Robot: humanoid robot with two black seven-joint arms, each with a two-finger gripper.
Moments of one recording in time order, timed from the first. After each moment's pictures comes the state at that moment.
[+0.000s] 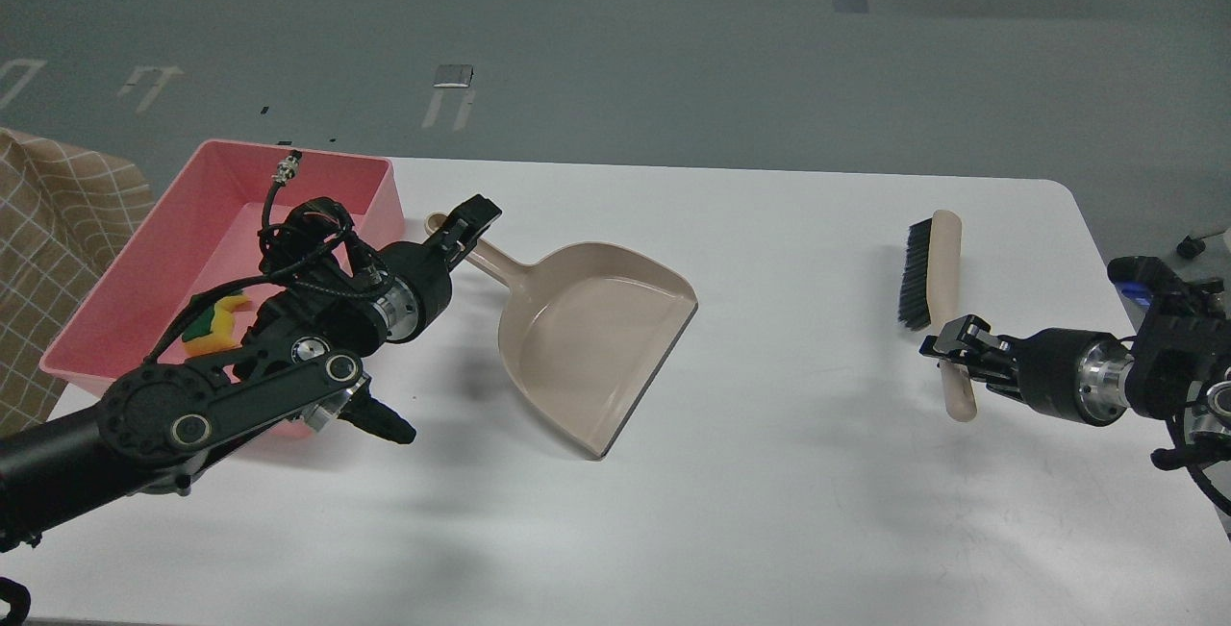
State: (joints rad) left arm -0.65 0.54 -0.47 -1.48 0.96 0.39 0.35; right arm 0.47 -0.73 0.77 1.30 -1.10 0.49 -0.25
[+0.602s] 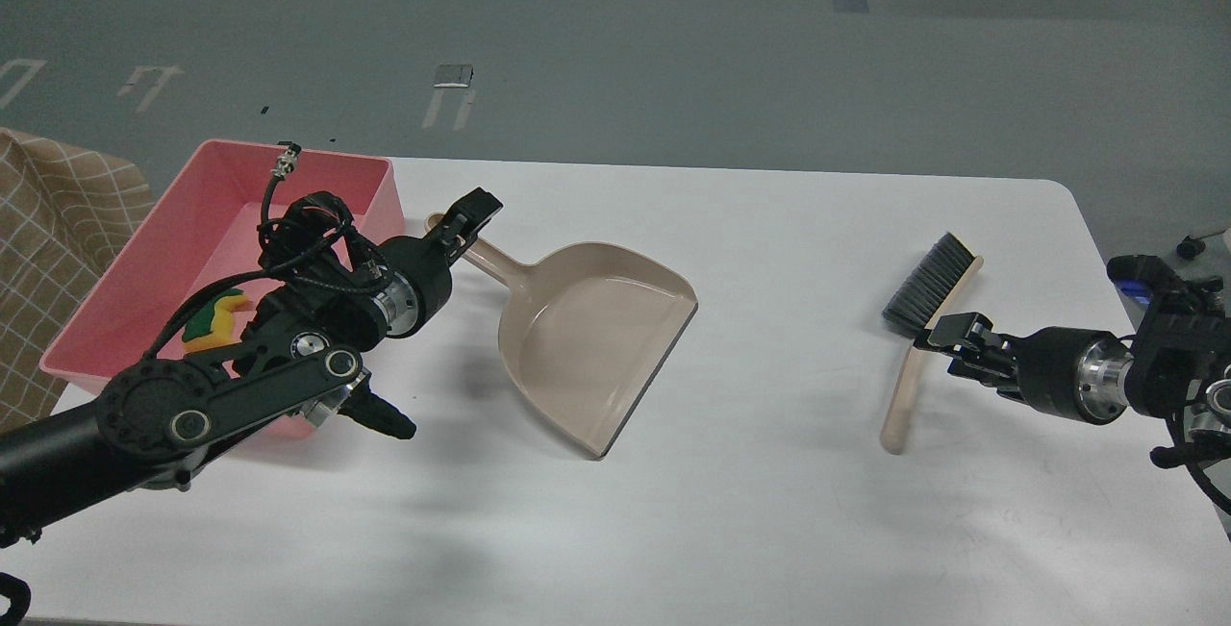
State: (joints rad) left arm -0.66 0.54 -0.47 -1.48 0.96 0.39 0.34; right arm 0.47 -0.73 0.77 1.31 -1.10 0.49 -0.26
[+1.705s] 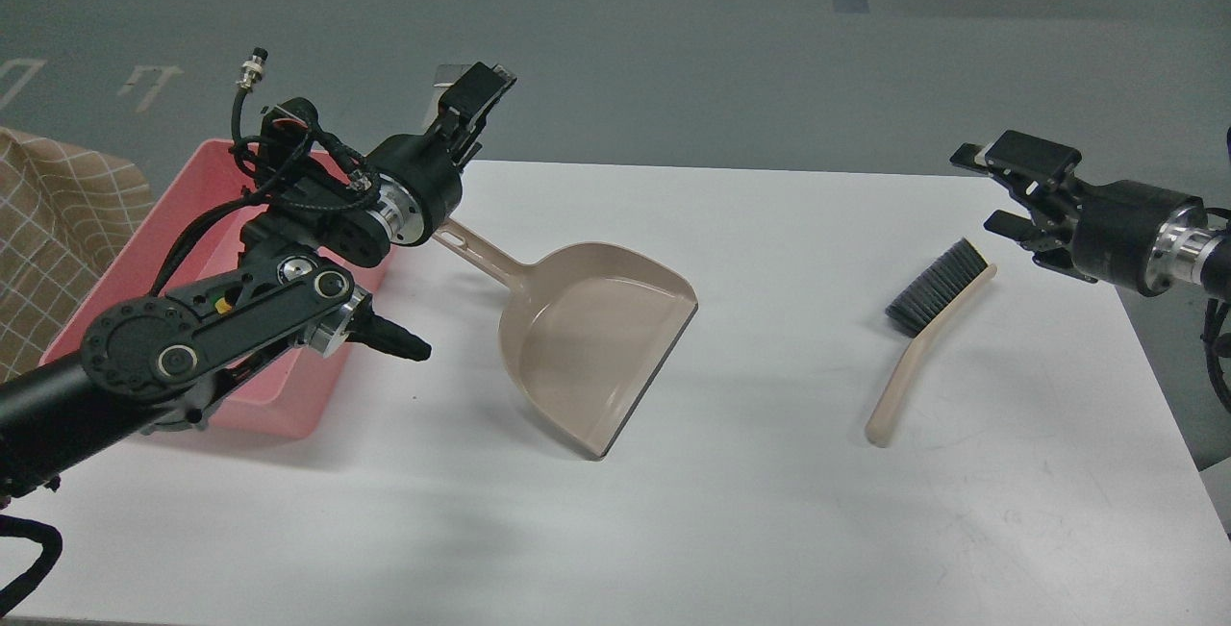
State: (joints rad) left arm -0.76 0.52 -0.59 -1.47 0.87 0.39 0.07; right arm 0.51 -0.72 1.15 1.35 -0.92 0.49 -0.17
